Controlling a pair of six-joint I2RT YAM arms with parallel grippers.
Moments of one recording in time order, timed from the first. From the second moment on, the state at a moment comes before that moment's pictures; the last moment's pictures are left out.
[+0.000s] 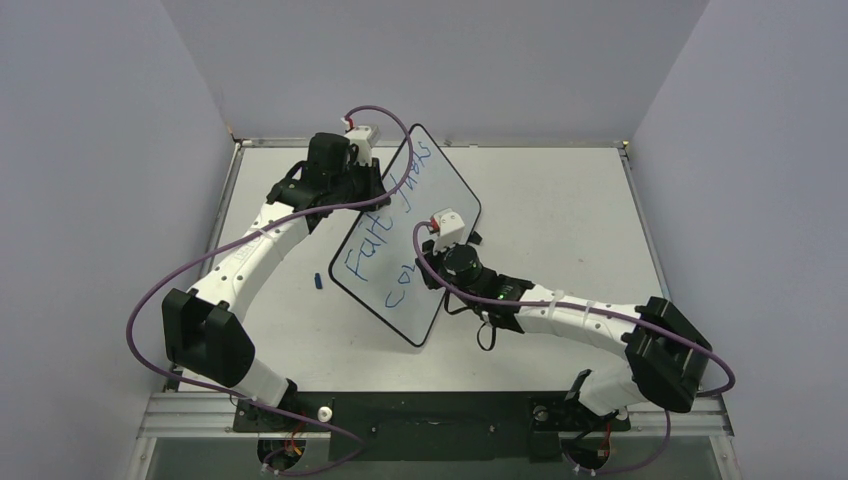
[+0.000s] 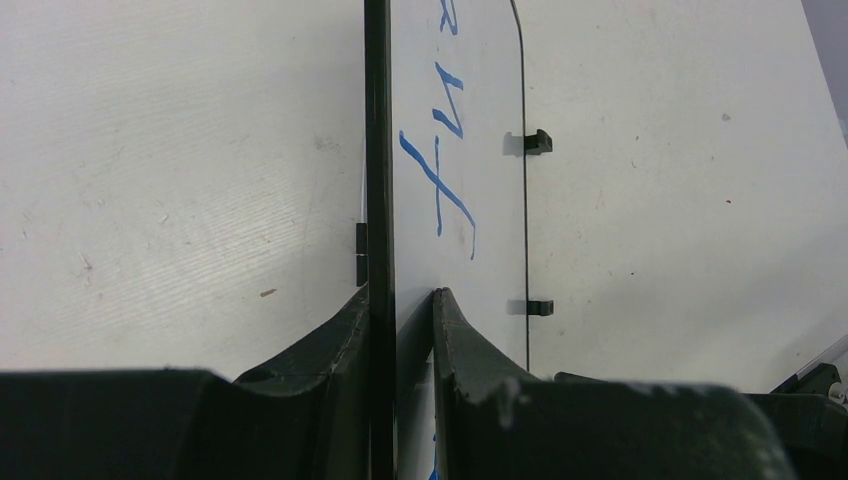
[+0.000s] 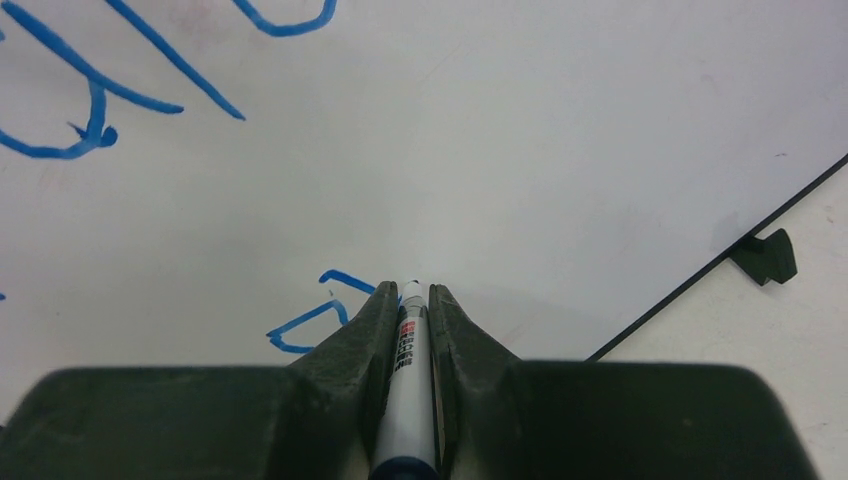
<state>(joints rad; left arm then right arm) -0.41 1.54 1.43 -0.52 0.19 -0.25 0.97 1.40 0.79 0.22 0.30 0.30</state>
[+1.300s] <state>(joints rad) -0.41 1.54 1.43 -0.52 0.19 -0.25 0.95 1.44 0.91 0.16 0.29 0.30</state>
